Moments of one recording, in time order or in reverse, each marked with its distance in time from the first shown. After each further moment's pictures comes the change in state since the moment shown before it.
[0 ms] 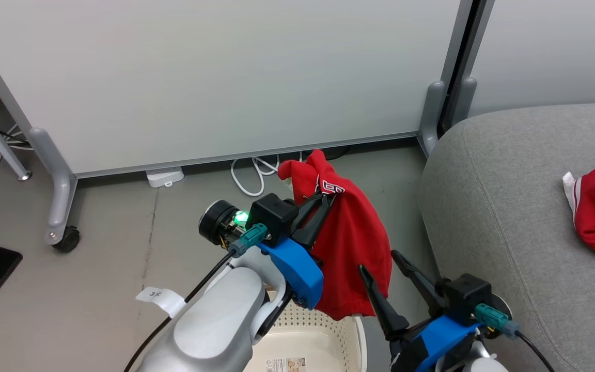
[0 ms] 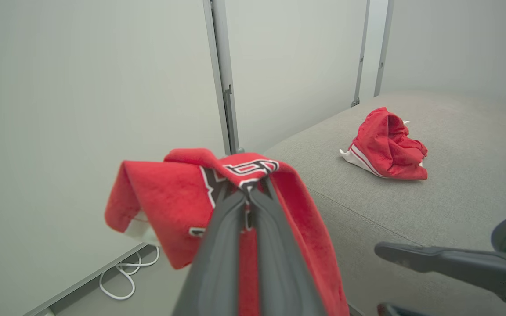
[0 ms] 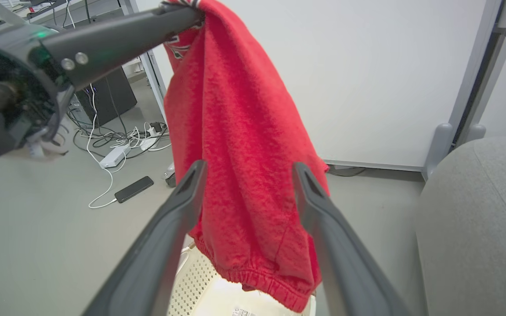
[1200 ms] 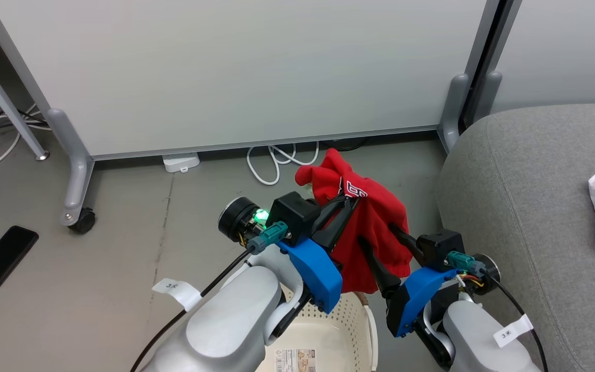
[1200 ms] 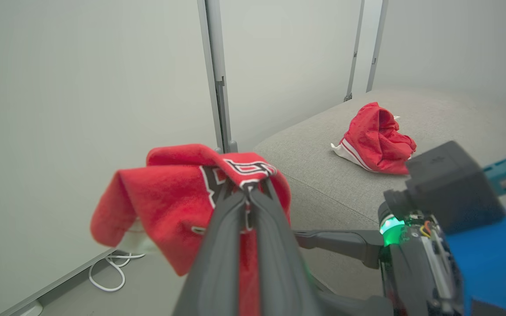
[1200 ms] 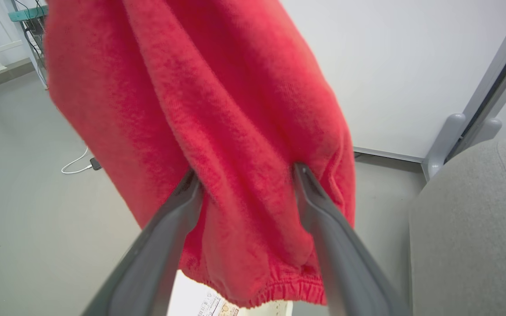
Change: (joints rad) left arm -0.031 -0.004 -0.088 -0.036 -0.065 0.012 0.031; right arm -0.386 0.000 0.110 0.617 0.033 0.000 -0.163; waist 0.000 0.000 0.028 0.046
